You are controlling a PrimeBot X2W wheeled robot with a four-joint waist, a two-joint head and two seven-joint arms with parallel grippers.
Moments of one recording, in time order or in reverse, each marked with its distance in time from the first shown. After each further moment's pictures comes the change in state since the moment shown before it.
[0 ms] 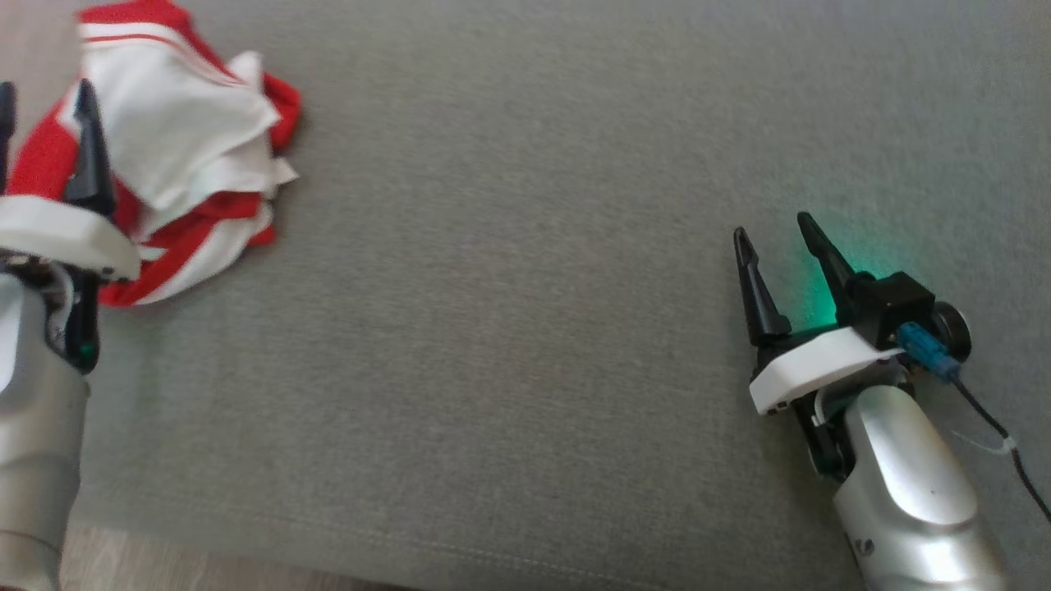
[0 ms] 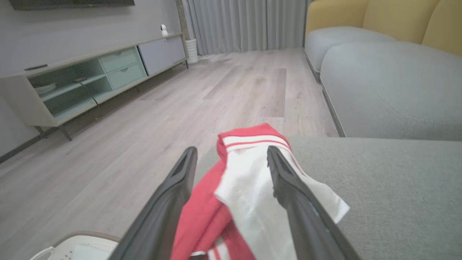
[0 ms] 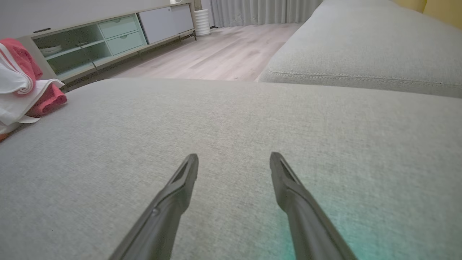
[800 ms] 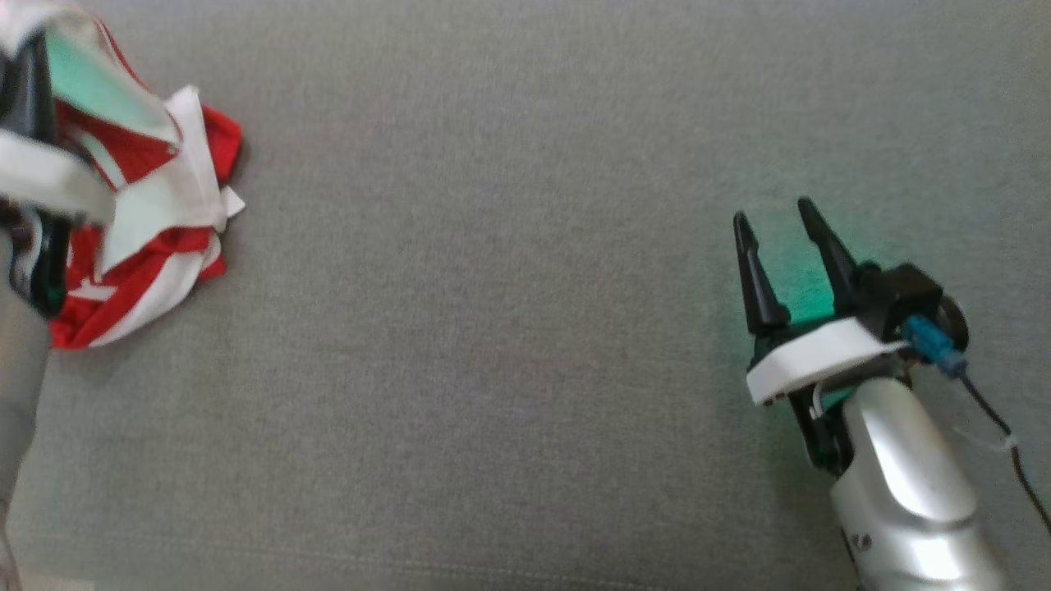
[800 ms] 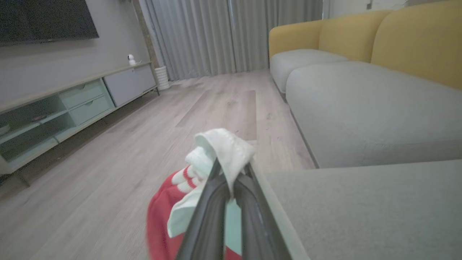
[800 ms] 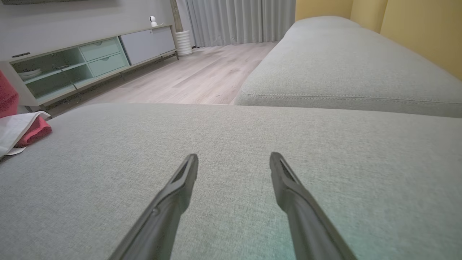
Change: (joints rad) left arm -0.177 0.083 -0.308 0.078 -0.218 0.000 -0.027; right arm -0.023 0.009 0.000 -0.018 0.033 0.000 -0.007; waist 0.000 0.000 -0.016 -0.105
